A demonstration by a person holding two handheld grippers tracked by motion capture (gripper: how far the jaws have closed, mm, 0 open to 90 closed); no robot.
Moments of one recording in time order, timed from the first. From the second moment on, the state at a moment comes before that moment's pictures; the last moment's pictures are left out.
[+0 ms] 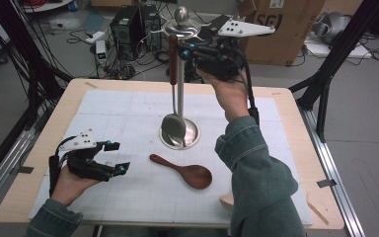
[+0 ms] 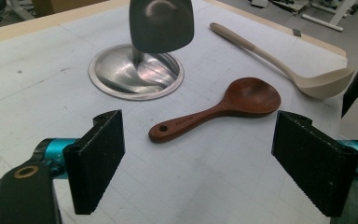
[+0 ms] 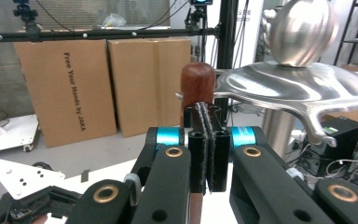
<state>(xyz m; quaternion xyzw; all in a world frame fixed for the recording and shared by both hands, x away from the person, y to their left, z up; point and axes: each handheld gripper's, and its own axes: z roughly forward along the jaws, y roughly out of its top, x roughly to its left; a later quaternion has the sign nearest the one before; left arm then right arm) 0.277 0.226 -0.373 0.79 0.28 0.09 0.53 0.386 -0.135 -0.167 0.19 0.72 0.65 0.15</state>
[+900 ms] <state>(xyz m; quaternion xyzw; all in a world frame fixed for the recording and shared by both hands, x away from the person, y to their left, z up) 0.277 0.225 -0.374 0.80 0.28 0.09 0.53 0.381 -0.162 -0.170 0.18 0.73 0.65 0.15</state>
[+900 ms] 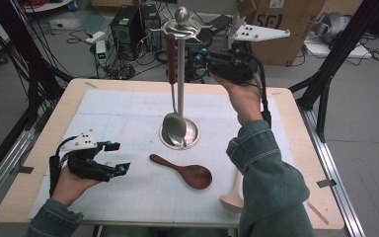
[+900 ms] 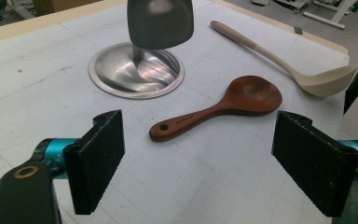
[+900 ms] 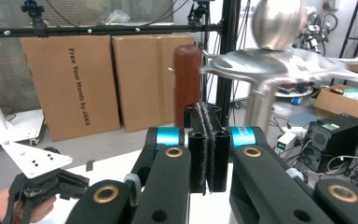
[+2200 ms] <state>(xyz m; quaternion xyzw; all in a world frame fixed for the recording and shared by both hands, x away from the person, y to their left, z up) 0.277 0.225 -0.374 0.80 0.28 0.09 0.53 0.387 -0.173 -0.158 0.19 0.72 0.64 0.17</state>
